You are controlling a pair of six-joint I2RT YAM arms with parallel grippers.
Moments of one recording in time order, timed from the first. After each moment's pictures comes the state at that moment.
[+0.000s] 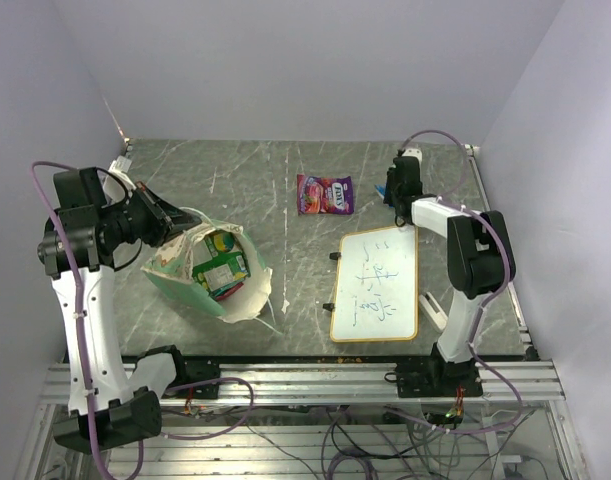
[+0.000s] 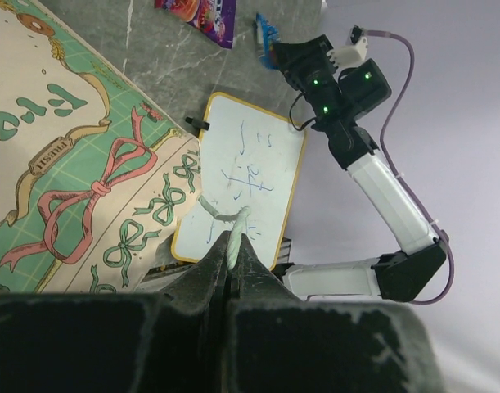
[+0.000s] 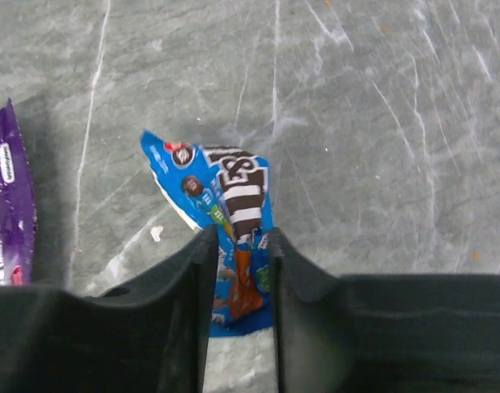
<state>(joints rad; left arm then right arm) 0.25 1.02 1.37 -1.07 0.78 -0.67 0.19 1.93 1.19 0.13 0.30 0.16</state>
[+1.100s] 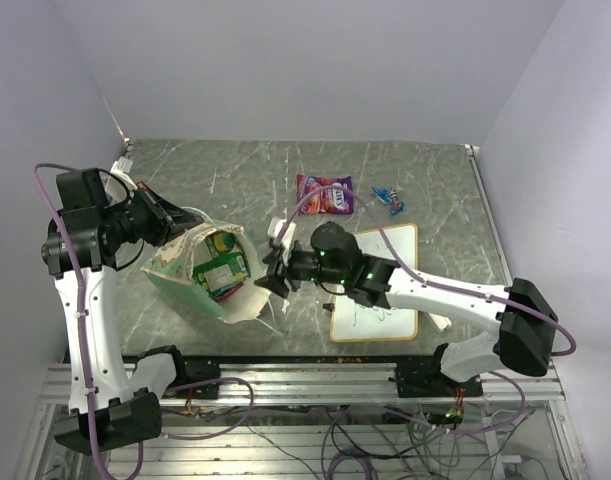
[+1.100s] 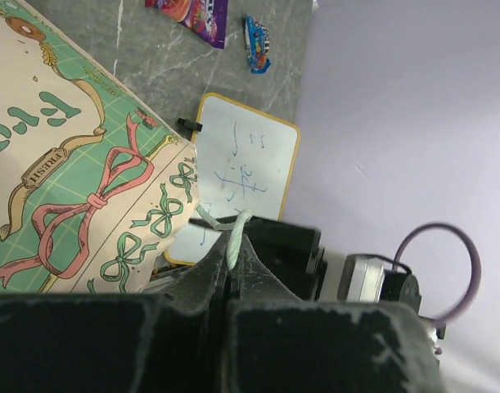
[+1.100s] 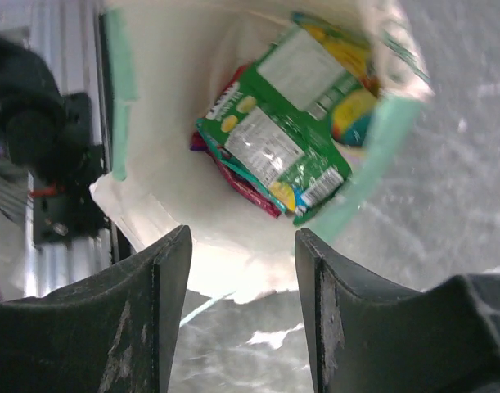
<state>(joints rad) 0.24 1.00 1.32 -1.02 0.80 -0.70 1.04 1.40 0.98 0.14 -0.22 0.01</state>
